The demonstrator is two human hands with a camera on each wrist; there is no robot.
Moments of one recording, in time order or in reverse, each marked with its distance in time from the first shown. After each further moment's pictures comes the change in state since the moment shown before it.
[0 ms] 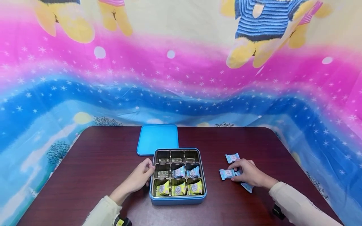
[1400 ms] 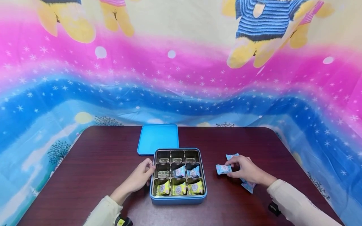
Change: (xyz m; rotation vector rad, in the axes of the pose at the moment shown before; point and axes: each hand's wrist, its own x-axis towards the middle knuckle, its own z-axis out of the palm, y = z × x) left_hand 0.000 -0.003 0.001 -0.017 -0.003 0.012; right_hand 0.007 -0.015 -0.006 0.137 0.001 -0.058
